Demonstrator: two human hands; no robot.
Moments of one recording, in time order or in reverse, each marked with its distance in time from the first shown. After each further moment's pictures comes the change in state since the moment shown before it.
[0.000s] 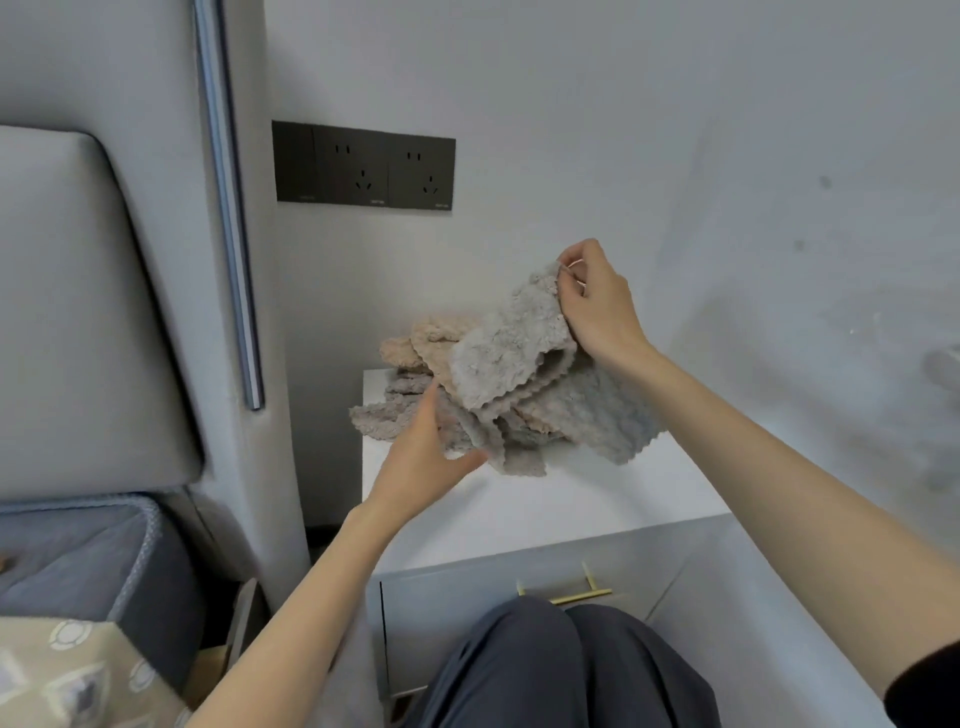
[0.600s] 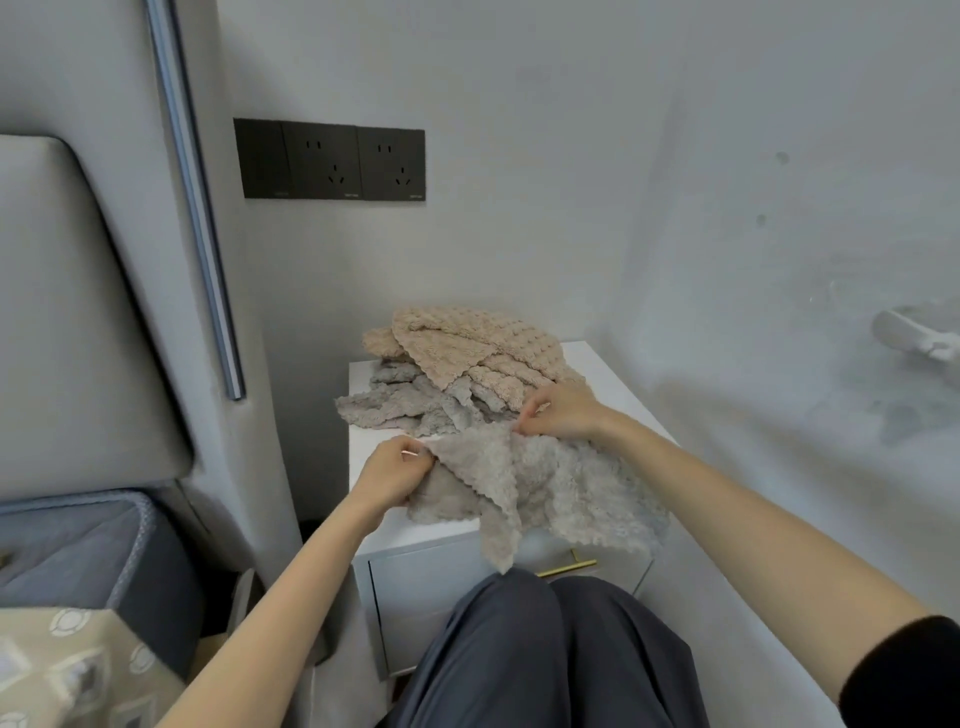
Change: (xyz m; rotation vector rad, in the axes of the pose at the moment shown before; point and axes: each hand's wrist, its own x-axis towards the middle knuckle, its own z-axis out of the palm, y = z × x) left_hand -0.017 -0.006 0.005 -0.292 -0.097 -0.416; right_hand -0.075 0.067 0.018 -0.277 -0.716 0.355
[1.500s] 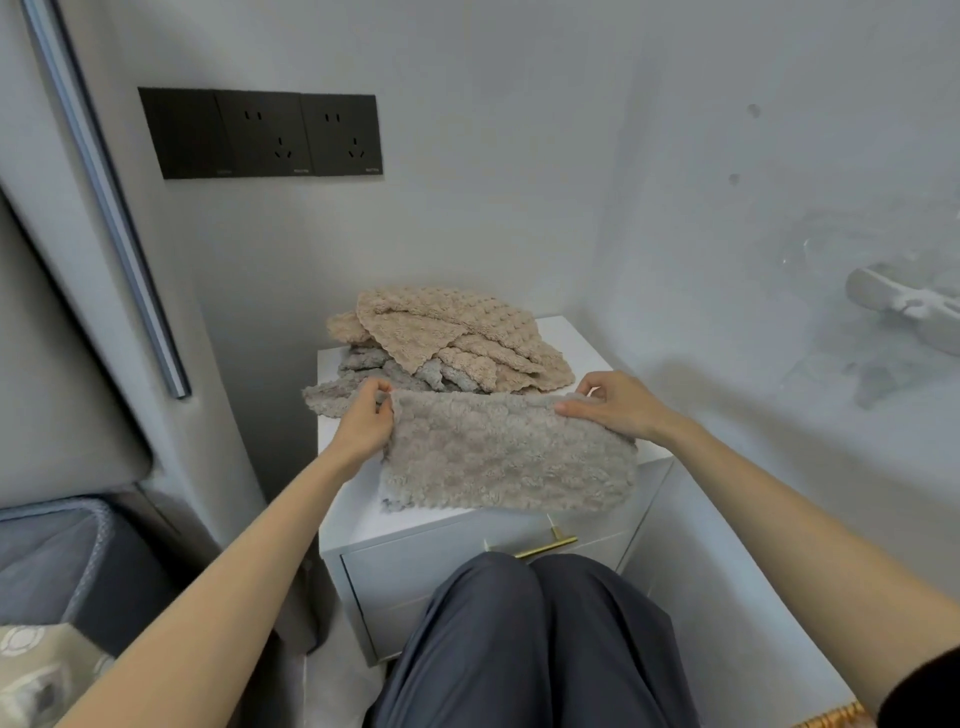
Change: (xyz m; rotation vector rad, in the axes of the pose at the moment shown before) left_hand 0.052 0.006 0.001 0.146 0.047 0.145; right_hand -0.027 0.094 -0.017 0.150 0.224 0.039
